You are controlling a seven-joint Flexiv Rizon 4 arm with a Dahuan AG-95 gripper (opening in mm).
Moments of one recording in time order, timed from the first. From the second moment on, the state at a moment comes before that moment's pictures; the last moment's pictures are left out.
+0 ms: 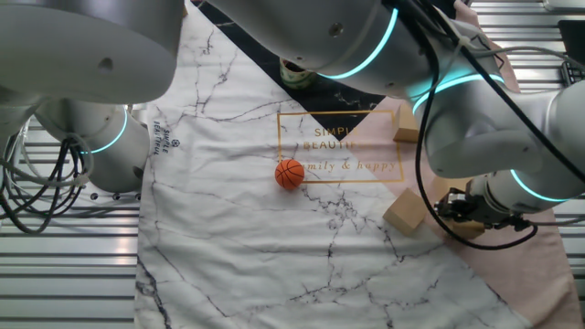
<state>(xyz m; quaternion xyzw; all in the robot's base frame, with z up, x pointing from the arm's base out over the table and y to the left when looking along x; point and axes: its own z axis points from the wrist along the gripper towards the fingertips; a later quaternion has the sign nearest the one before) 0.682 -0.139 0.037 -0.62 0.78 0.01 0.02</state>
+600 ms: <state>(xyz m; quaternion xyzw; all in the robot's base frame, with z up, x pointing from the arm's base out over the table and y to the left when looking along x) 0.680 -0.133 0.039 -0.61 0.79 0.00 0.02</state>
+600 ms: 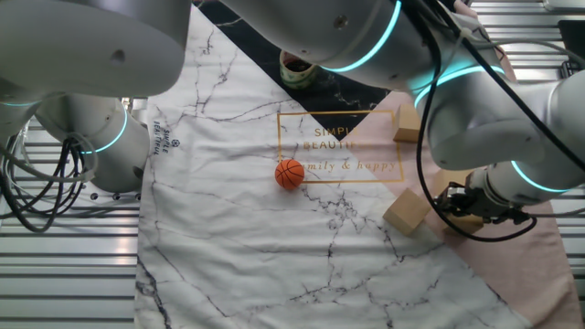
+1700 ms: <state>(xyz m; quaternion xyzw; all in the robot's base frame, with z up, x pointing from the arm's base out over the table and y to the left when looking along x) 0.684 -0.120 0.039 -0.63 0.78 0.00 0.03</state>
